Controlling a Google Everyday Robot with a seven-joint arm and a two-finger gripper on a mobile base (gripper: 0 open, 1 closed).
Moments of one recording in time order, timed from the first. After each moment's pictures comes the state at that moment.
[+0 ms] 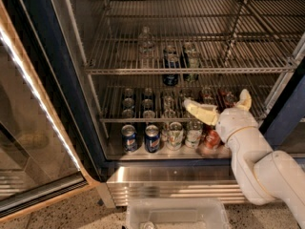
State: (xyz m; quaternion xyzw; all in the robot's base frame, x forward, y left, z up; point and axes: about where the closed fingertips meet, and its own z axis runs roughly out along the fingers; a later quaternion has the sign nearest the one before) arm 0.573 -0.203 0.831 -0.06 0.67 0.10 0.73
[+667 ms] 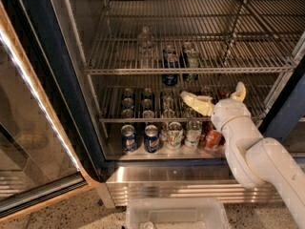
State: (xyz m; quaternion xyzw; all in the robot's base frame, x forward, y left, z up) arm 0.609 -0.201 0.830 -0.06 0.67 0.08 0.74
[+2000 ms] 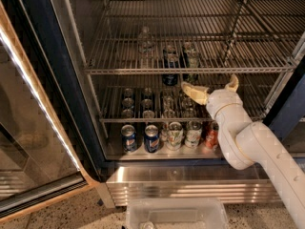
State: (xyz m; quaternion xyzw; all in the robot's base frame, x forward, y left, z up) arm 0.662 -0.205 0.817 -0.06 0.68 0.06 0.73
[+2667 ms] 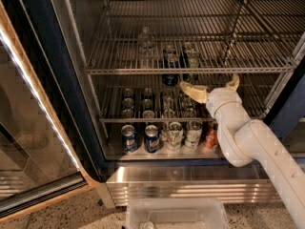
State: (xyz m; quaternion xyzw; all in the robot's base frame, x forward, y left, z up) arm 0.671 -0.204 0.816 -0.06 0.68 0.06 0.73
